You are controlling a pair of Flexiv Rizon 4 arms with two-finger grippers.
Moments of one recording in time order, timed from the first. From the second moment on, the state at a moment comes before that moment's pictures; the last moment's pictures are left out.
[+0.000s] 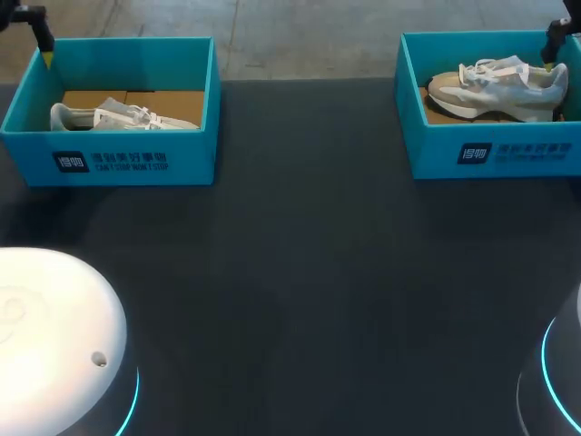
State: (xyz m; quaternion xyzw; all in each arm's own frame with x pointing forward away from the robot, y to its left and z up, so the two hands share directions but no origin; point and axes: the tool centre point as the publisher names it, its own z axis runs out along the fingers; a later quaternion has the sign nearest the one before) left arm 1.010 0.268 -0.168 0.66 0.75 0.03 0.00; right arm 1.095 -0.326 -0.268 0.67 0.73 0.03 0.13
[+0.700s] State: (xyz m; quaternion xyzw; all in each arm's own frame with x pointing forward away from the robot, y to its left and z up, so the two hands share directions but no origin) left arm 1.010 0.268 -0.168 0.66 0.75 0.03 0.00; right arm 1.125 -0.330 -0.291 0.69 0.71 -0.01 0.15
